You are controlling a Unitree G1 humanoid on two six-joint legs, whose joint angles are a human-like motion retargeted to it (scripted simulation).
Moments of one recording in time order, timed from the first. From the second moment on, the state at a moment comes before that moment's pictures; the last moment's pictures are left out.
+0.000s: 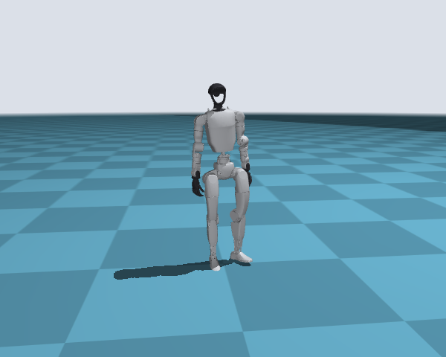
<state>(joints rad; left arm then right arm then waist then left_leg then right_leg) 0.14 0.06 0.58 1.54 0.16 -0.02 -0.11 0.05 -0.18 -0.12 1.54 -0.52 -0.04 0.07 -0.08 0.04 -0.08 0.01 0.02 0.39 0.01 -0.14 -0.02 0.01 -0.04 -0.22 0.01 0.08 0.06</state>
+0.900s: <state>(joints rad) 0.13 0.06 0.58 1.55 0.16 -0.01 -0.13 0.05 -0.18 -0.12 1.55 -0.53 -0.04 0.07 -0.09 0.05 -0.07 0.01 0.02 0.40 0.01 -0.14 -0.02 0.00 -0.04 -0.21 0.01 0.09 0.05</state>
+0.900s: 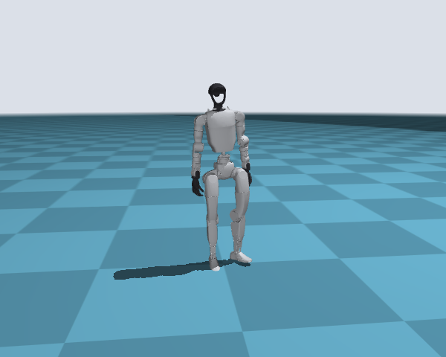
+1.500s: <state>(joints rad) 0.14 0.06 0.58 1.55 0.16 -0.01 -0.12 0.05 -0.18 -0.12 1.55 -0.53 -0.03 0.07 -0.09 0.05 -0.07 0.01 0.02 0.40 0.01 -0.14 -0.01 0.00 -0.04 -0.21 0.01 0.09 0.04</state>
